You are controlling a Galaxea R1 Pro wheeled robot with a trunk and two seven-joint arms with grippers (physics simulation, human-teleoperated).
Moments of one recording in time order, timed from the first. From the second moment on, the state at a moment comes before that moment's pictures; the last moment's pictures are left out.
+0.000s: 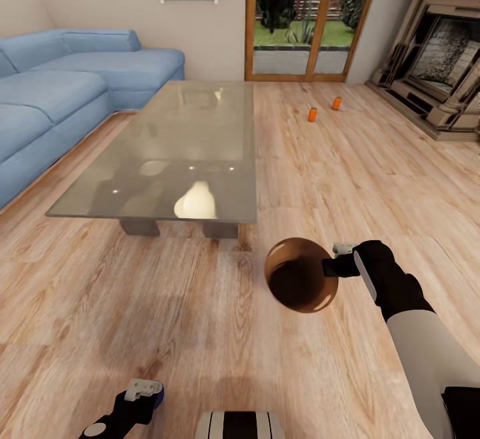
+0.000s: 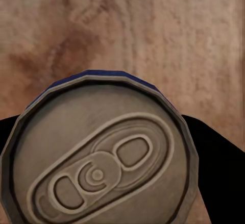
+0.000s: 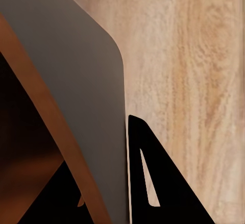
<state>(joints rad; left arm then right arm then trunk) -0.36 0.10 0.05 -0.43 -0.06 -0.10 -0.21 -0.88 -0.16 0.01 -0.93 0.06 1.04 0.32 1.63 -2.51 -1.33</state>
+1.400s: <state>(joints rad) -0.36 0.11 0.07 -0.75 -0.04 0.03 -0.36 -0.79 -0.15 0.01 -0.92 0.06 1.05 0.32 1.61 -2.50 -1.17</state>
